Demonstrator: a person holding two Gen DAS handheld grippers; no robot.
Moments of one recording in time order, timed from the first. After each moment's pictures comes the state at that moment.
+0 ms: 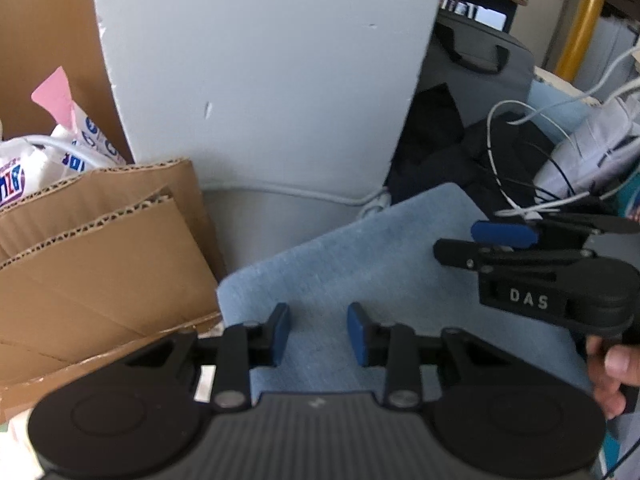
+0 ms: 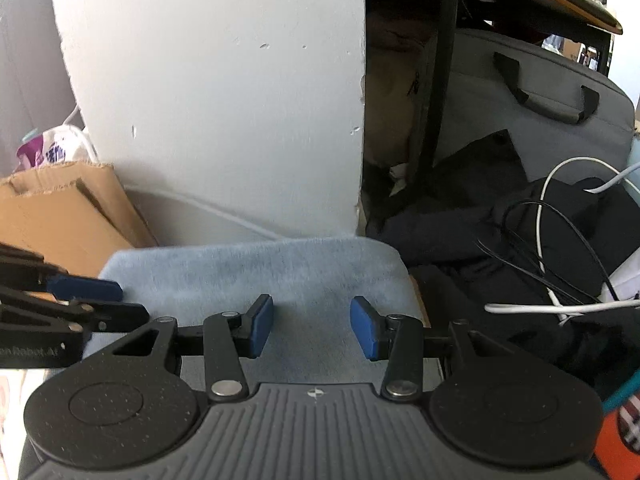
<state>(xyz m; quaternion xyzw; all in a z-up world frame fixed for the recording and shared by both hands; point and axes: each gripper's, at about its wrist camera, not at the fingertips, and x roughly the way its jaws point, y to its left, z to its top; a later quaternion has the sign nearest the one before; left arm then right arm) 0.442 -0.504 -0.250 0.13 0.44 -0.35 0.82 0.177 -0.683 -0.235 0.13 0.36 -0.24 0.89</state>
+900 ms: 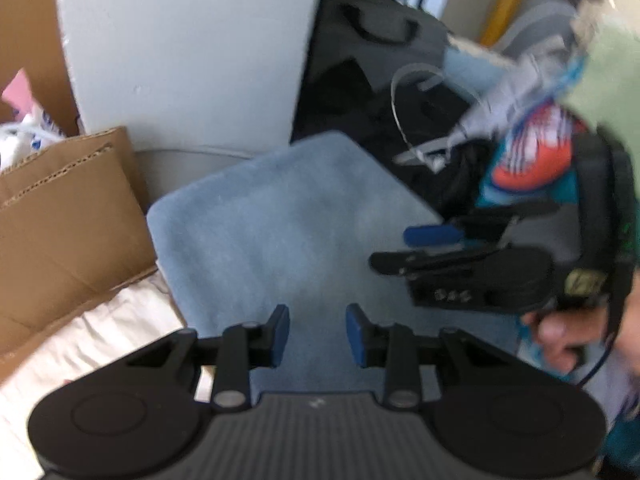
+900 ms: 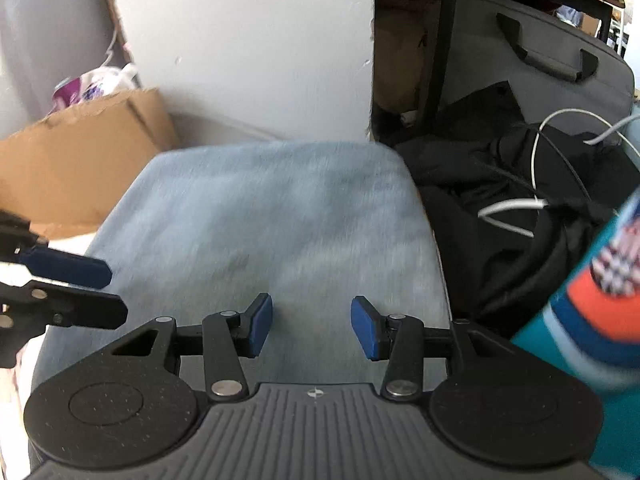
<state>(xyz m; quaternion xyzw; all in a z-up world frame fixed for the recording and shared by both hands) 0.368 -0.472 -0.231 0.15 0.46 -0.43 0.76 0.114 -0.644 -0.238 0.13 0.42 -0.20 0.88</state>
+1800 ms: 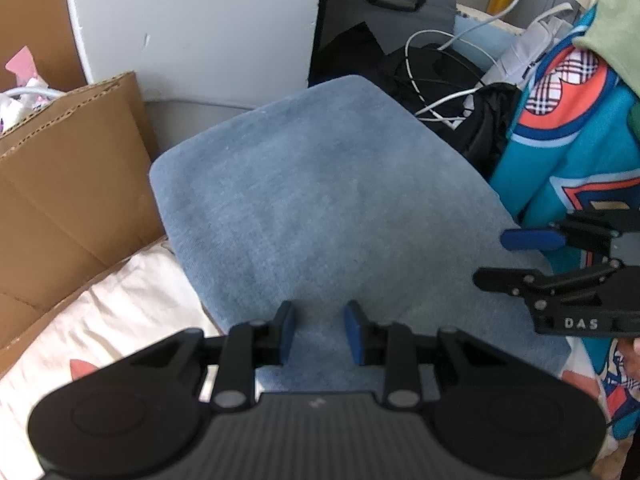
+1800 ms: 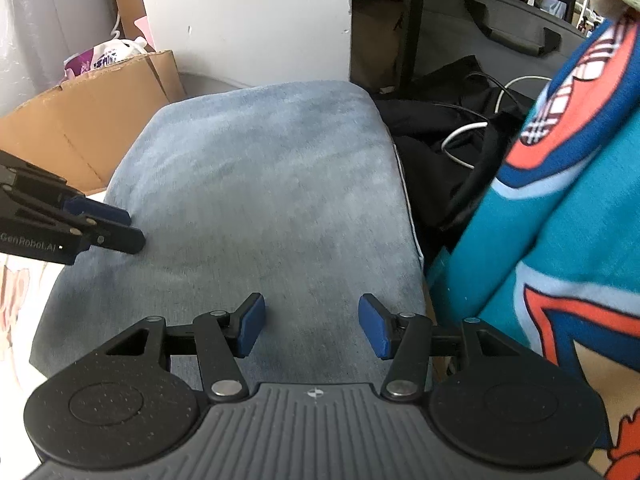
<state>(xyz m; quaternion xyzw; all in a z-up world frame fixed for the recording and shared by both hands) 0.366 -0.467 -0.261 0.18 0.45 -0.42 0.76 0.047 -0.616 -0.243 0.13 0.42 -0.22 0.87</state>
